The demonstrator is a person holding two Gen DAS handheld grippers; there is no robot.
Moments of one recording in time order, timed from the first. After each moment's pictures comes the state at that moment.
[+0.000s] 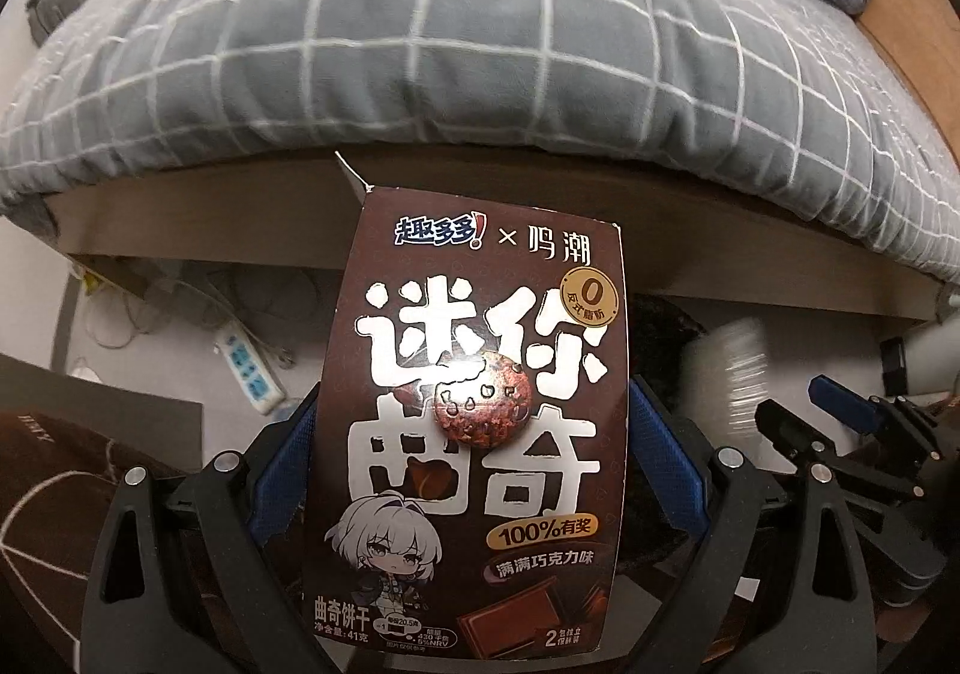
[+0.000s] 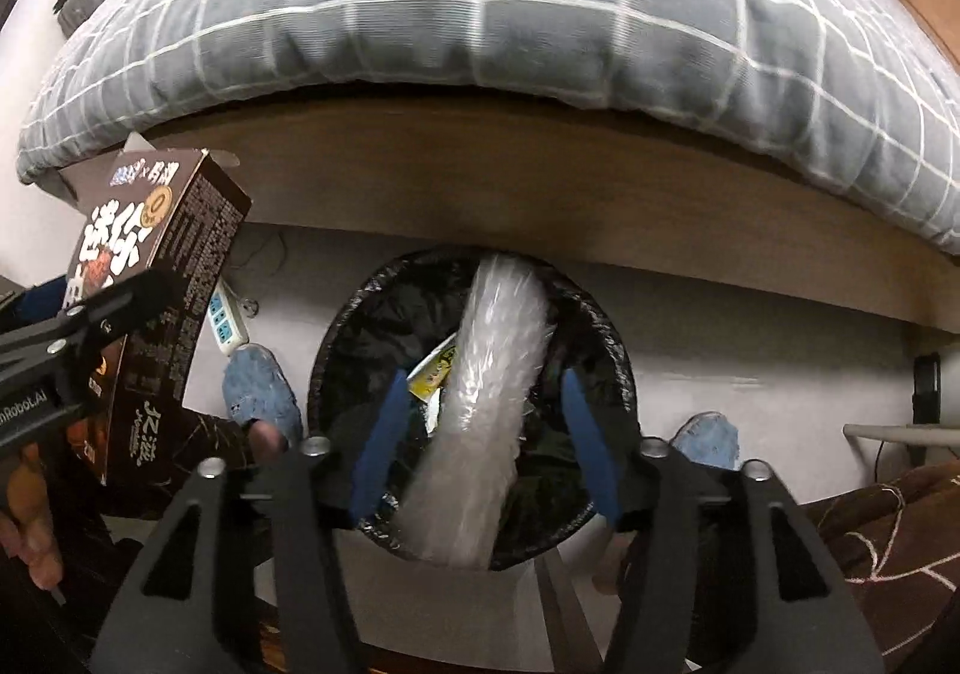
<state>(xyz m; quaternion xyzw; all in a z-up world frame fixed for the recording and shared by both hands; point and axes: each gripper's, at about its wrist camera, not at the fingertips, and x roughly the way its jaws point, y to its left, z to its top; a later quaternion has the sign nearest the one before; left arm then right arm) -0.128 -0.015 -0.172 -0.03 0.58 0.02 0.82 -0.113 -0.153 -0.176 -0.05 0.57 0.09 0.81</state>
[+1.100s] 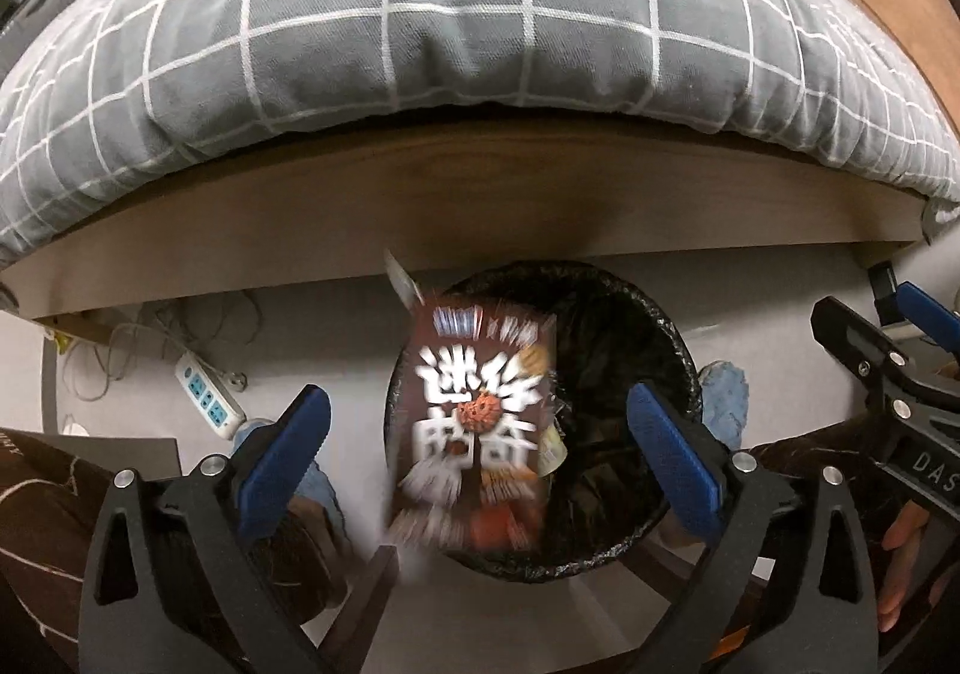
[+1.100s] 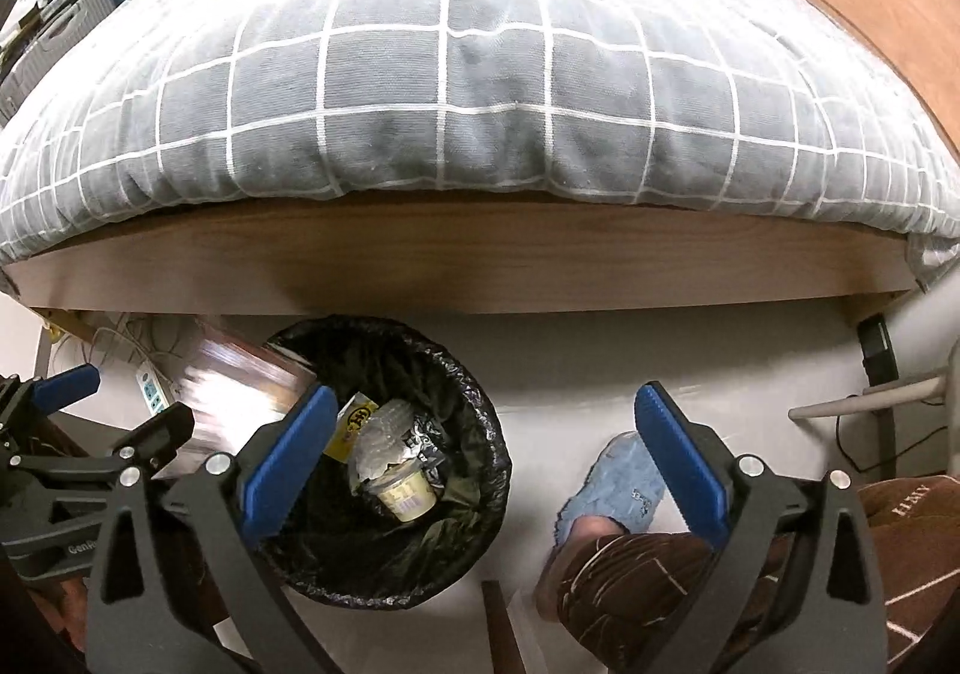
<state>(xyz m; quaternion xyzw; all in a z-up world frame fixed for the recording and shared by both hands) -0.132 -0.015 -0.171 0.02 0.59 -0.03 0.80 -0.106 -0.233 -0.151 -0.03 0.51 -0.01 0.86</state>
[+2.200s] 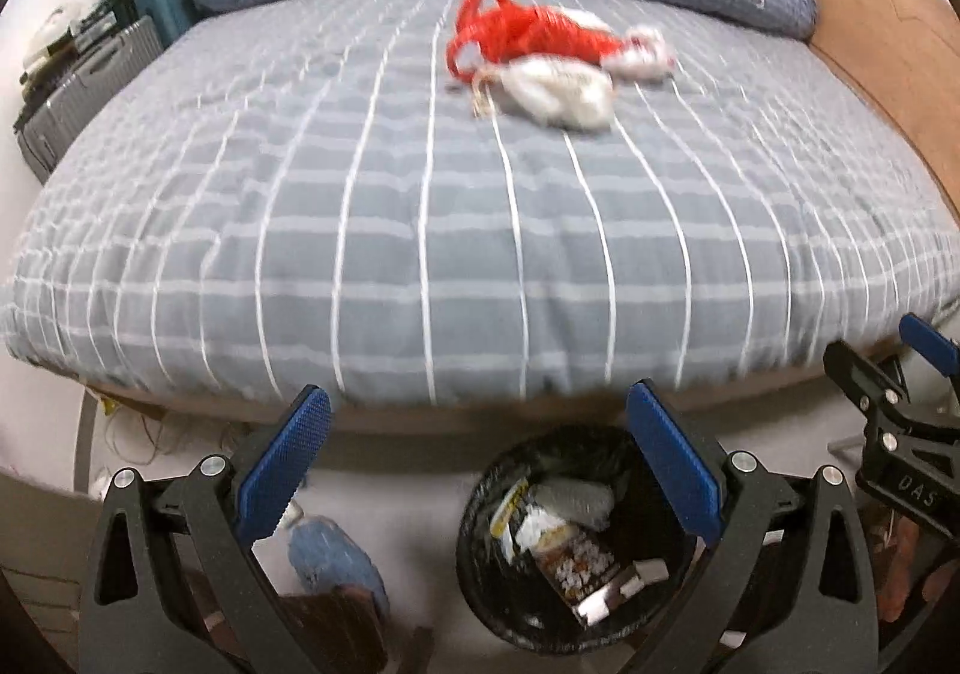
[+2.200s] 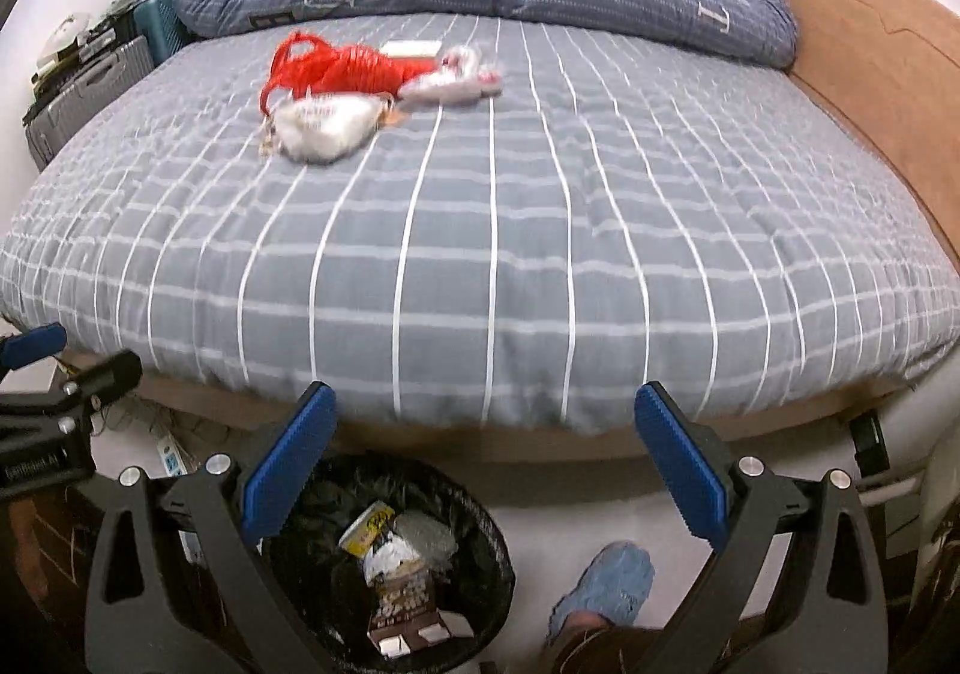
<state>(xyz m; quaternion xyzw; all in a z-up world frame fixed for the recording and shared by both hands) -0.073 -0.006 -0.060 0.02 0.49 0.01 0.87 -0.061 -0.210 -0.045 -0.05 0.41 0.02 0.91</state>
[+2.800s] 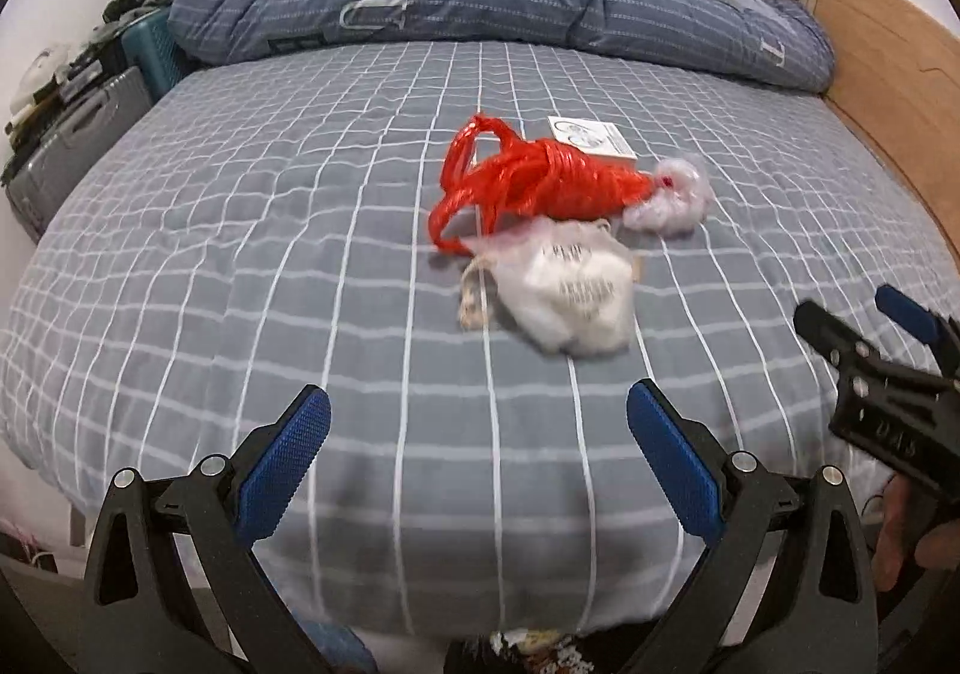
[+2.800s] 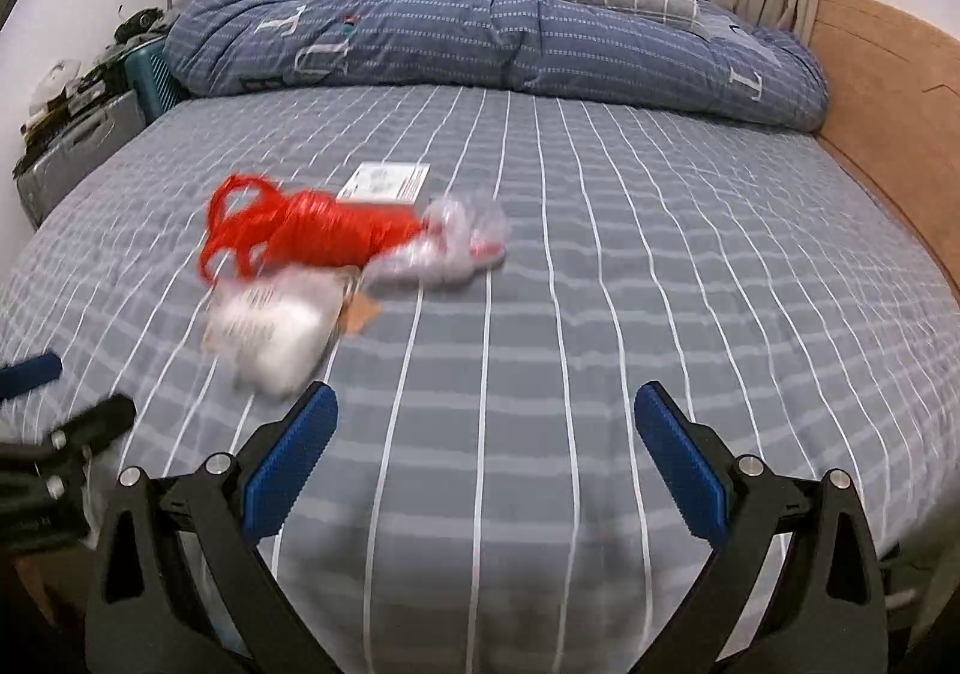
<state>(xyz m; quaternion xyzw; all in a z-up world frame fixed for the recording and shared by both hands) 0.061 -0.031 -0.032 0.01 0.45 0.02 0.89 0.095 -0.206 -0.003 -0.04 0.36 0.04 0.93</state>
